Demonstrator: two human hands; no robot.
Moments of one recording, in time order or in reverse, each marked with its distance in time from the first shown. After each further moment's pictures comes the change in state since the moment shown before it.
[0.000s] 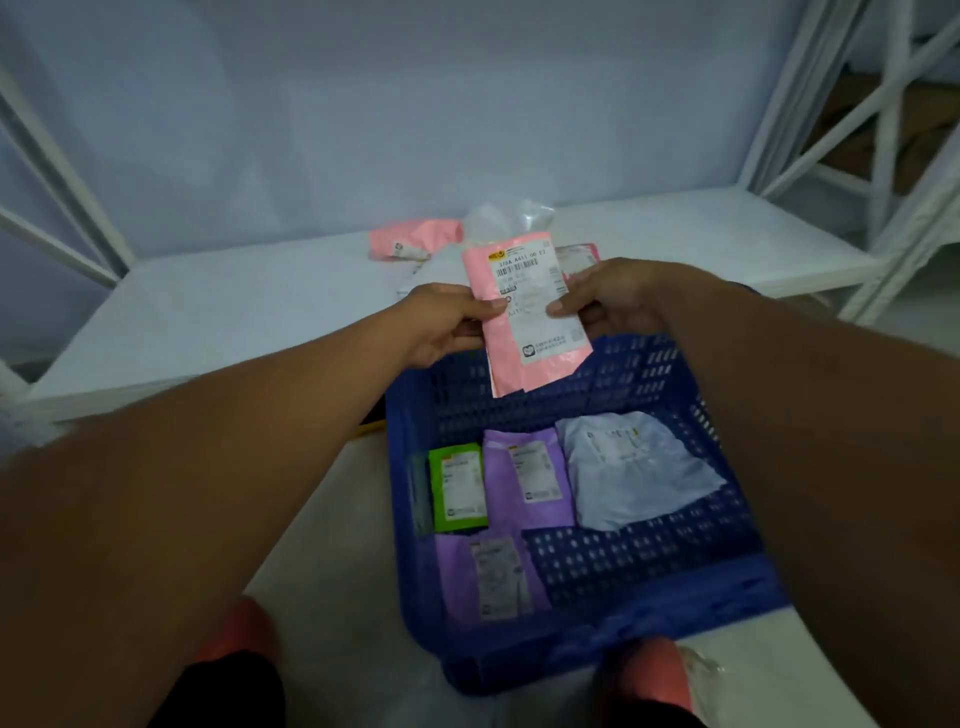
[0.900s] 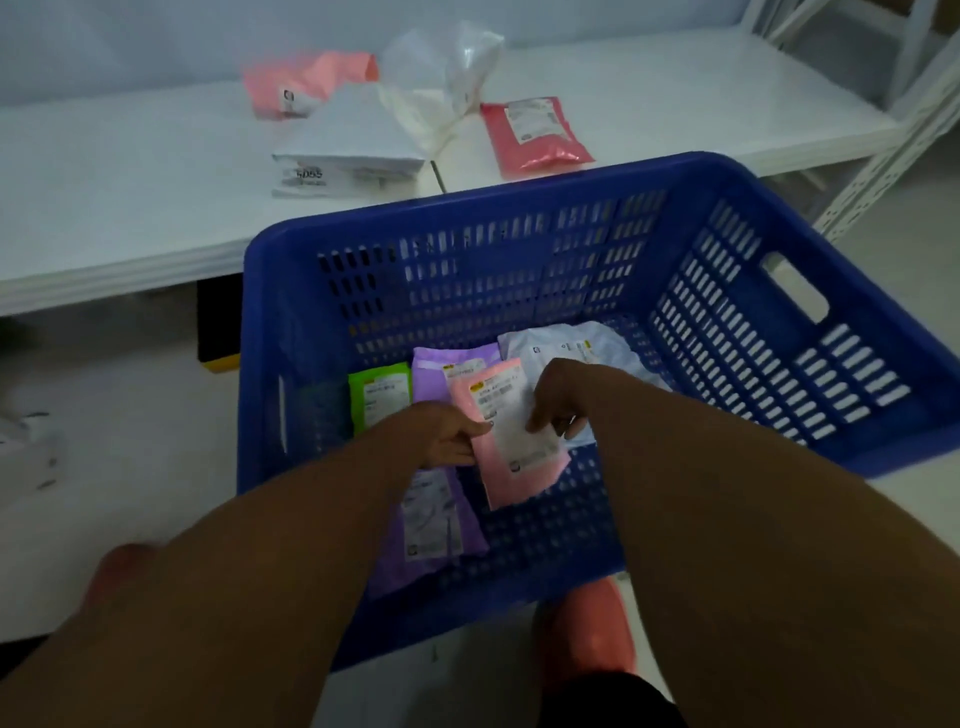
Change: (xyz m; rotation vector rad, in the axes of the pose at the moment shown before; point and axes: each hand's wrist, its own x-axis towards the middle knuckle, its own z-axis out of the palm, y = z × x) left_hand 0.042 -0.245 0.056 0.086 -0.051 -0.713; right_hand 0.085 0.248 0.043 -0.623 -0.070 0.614
